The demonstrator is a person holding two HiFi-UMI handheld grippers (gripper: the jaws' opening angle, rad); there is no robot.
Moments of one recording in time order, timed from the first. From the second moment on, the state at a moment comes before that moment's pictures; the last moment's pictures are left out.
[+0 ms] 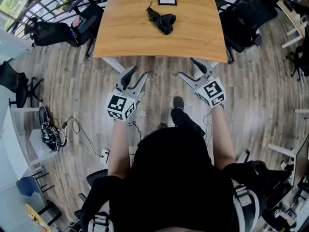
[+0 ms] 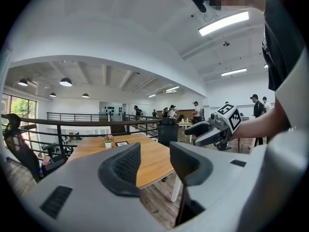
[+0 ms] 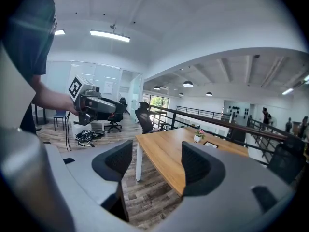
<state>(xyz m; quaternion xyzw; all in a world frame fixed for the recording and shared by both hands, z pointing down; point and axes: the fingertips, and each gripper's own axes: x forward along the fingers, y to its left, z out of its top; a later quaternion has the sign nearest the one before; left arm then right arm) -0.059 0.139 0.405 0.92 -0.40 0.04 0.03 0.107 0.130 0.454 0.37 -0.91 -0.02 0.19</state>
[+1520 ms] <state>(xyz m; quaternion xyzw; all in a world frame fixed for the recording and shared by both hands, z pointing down) 0.016 -0.041 0.416 0.88 -0.47 0.06 0.06 0.151 -0.065 0.494 0.24 -0.95 0.04 0.19</state>
